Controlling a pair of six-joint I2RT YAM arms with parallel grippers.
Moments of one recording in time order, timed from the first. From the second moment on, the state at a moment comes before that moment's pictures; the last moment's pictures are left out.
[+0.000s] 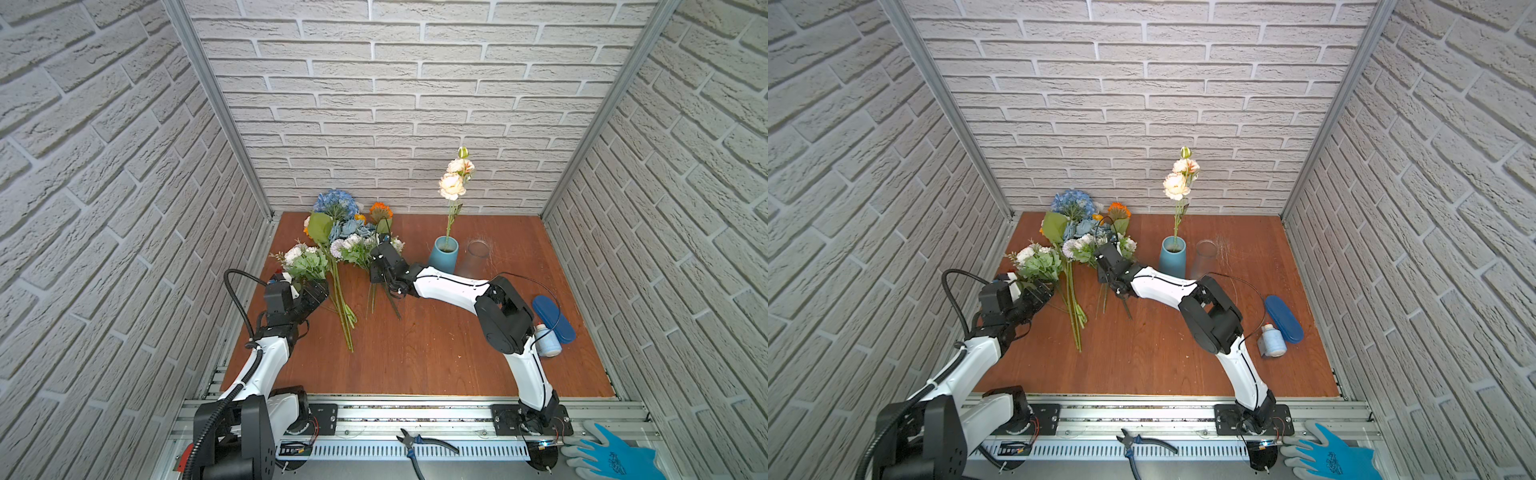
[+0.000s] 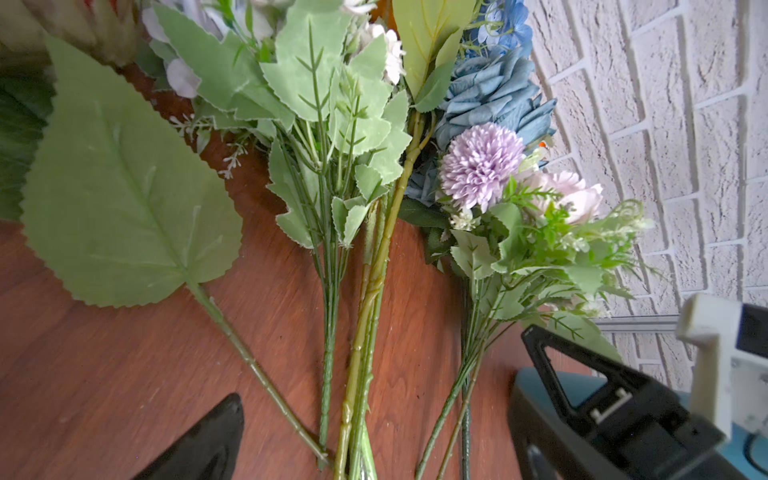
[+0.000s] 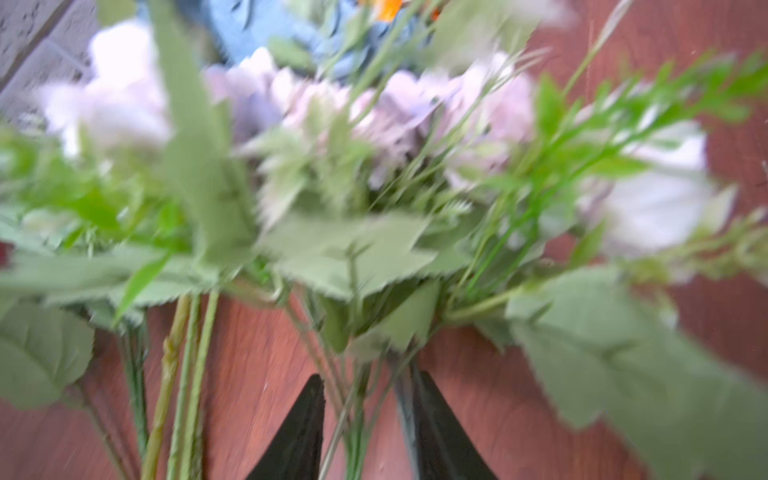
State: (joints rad) left arm 0.10 1.04 0.41 0.06 0.33 -0.73; right arm 0.76 2.19 1.69 -0.23 0.28 0.56
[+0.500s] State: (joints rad) left arm -0.19 1.20 0.46 0.11 0.36 -0.64; right arm 0.75 2.14 1.51 -0.13 0.17 0.54
